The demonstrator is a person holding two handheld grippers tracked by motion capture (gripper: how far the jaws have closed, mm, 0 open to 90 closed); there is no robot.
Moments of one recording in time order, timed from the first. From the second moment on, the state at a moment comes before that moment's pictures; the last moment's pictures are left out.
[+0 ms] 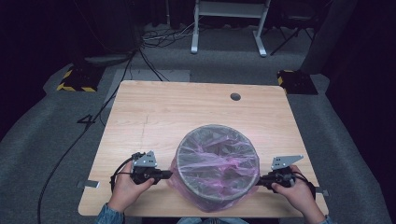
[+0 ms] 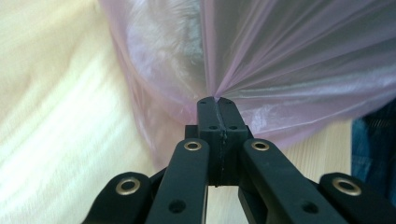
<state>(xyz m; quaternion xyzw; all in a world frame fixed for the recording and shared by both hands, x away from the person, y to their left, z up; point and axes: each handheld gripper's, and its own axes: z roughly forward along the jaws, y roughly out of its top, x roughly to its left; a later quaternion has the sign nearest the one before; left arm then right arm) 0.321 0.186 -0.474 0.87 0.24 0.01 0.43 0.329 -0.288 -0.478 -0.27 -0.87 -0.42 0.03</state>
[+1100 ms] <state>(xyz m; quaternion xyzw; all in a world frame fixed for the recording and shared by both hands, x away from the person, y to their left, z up) 0.318 0.155 -0.461 0.88 0.21 0.04 0.42 0.323 -0.274 -0.447 -0.21 -0.86 -0.46 -0.02</state>
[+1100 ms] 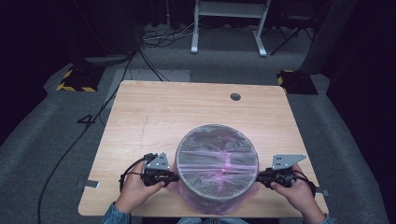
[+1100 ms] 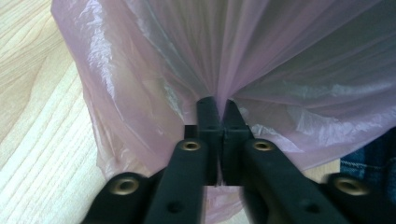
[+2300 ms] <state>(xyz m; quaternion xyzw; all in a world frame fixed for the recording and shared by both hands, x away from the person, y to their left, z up) 0.314 0.236 -0.487 0.83 0.38 0.15 0.37 0.340 -0.222 -0.291 -0.17 -0.84 -0.50 -0.11</state>
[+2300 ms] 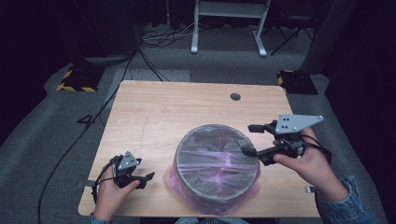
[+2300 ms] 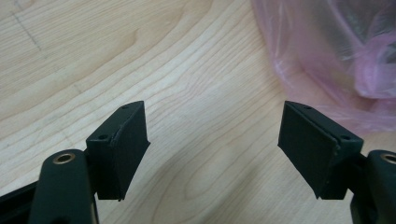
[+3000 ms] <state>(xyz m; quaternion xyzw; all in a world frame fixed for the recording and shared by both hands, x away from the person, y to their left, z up) 0.323 0.242 -0.503 0.83 0.40 0.16 0.35 0.357 -0.105 -0.308 -0.12 -0.87 -0.48 -0.06</state>
